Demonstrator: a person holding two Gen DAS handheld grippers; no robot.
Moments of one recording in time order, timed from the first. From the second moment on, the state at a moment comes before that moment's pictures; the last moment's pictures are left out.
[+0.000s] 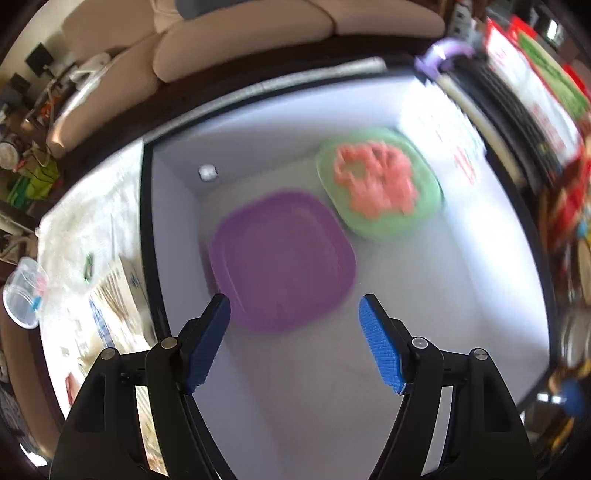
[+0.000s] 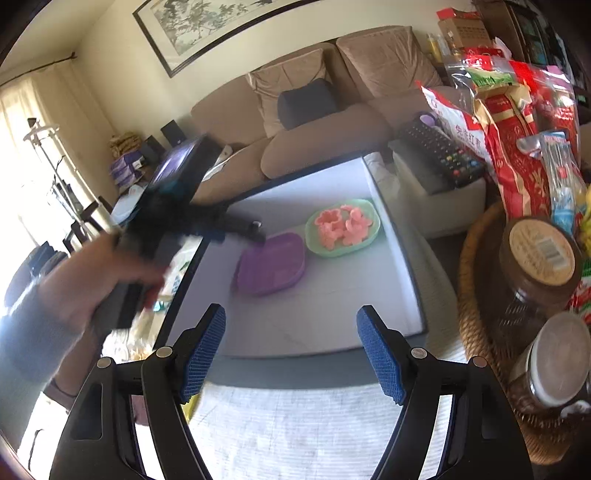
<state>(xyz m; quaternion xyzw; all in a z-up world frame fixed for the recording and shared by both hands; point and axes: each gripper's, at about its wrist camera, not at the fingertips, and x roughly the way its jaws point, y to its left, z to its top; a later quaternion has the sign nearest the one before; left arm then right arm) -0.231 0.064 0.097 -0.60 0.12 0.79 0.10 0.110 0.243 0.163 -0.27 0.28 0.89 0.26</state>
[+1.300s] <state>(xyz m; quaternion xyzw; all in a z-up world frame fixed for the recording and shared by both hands) -0.226 0.125 0.004 -0.56 0.54 0.62 0.13 0.101 0.294 0.161 -0.24 0.29 0.89 0.27</state>
